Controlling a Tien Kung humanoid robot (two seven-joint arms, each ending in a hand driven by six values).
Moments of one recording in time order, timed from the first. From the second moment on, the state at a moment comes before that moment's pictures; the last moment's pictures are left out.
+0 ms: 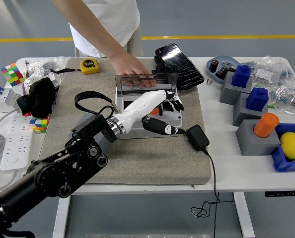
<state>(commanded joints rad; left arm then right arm) -0.56 0.06 -0.77 -1.17 1.79 0.10 -0.12 0.10 -0.05 1.38 0.18 -1.38 0.02 -0.18</state>
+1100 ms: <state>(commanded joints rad) -0.49 0.18 -0.94 -1.24 1.84 0.12 -0.13 0.10 -0.05 1.36 0.18 -1.36 0.01 -0.17</state>
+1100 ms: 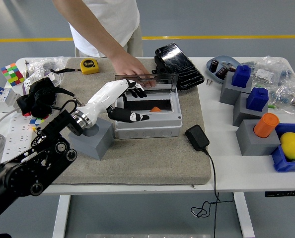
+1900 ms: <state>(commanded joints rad) -0.64 0.12 -0.95 -1.06 1.93 0.08 -0.04 0.10 -0.06 1.35 0.18 -1.35 0.01 -0.17</state>
